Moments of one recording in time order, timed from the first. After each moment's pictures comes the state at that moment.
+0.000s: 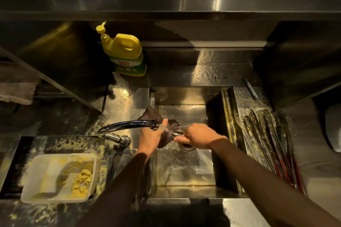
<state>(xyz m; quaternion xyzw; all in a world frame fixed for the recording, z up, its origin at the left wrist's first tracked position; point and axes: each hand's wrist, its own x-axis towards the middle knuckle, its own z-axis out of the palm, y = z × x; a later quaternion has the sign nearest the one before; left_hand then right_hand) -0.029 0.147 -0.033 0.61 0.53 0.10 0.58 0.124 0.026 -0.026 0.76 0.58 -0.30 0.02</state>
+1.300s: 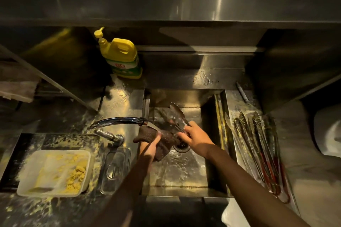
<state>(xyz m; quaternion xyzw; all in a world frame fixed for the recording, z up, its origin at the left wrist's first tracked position) -0.034 0.090 -0.045 0.35 0.59 0.12 0.72 0.126 -0.019 -0.032 0.81 0.43 -0.34 -0.21</state>
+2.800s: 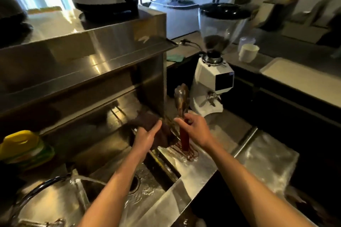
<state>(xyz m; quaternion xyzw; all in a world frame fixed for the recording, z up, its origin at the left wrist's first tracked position) 0.059 -0.090 0.167 0.65 0.17 0.00 0.74 0.094 -0.273 0.175 0.88 0.13 0.07 -0.46</state>
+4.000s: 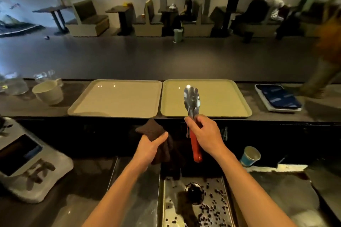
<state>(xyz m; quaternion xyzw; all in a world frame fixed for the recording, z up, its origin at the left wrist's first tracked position) 0.107 -0.703 0.203 0.67 -0.15 -0.34 0.65 -0.008 -0.865 0.213 0.83 -0.30 0.27 -0.39</state>
